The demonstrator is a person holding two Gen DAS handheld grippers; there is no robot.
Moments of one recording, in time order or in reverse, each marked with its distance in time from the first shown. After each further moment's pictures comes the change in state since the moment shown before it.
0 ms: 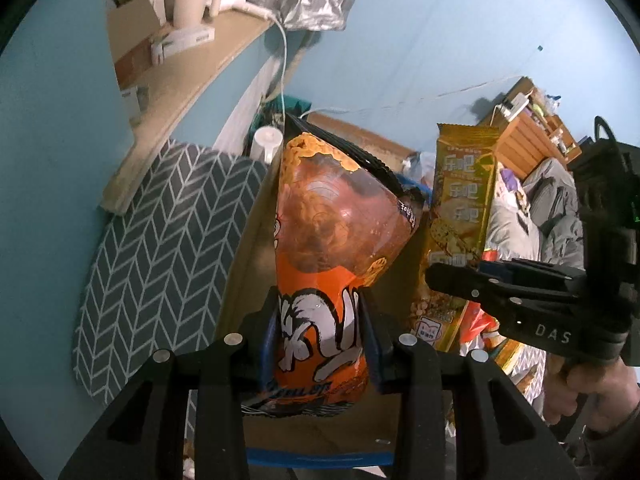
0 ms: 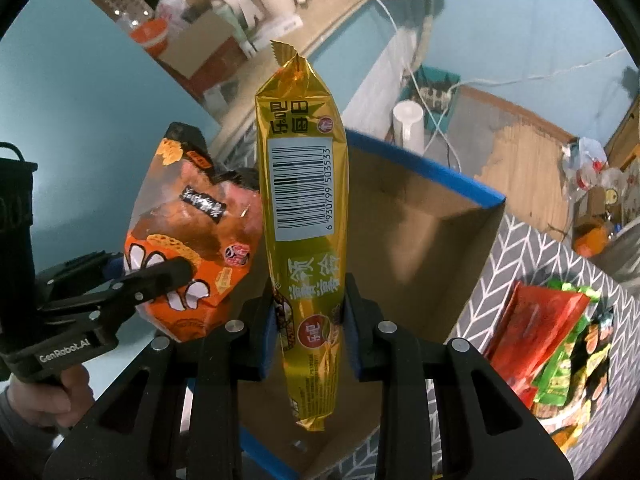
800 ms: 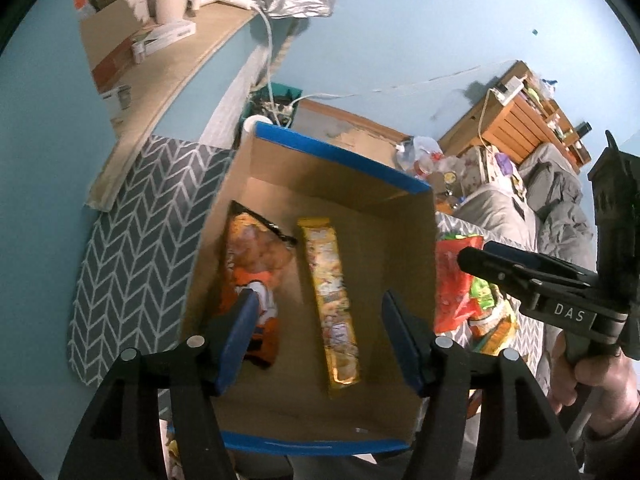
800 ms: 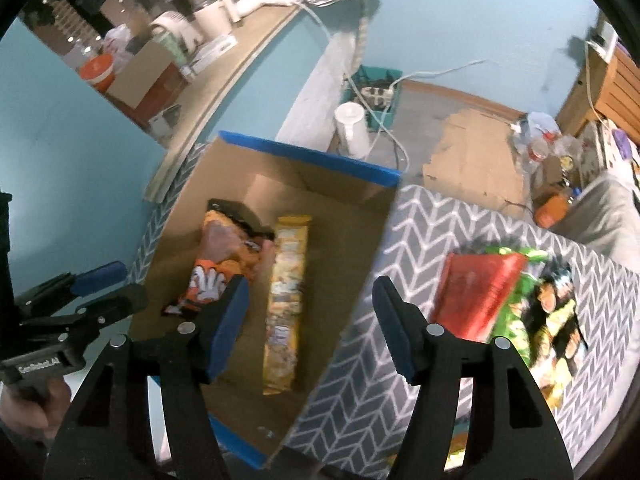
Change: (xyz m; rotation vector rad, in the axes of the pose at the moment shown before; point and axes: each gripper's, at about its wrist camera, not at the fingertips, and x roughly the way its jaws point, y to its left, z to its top) left arm -0.005 -0.037 0.003 0.035 0.054 -0.015; right arm -0.048 -0.050 -0.022 0.147 -0.060 -0.143
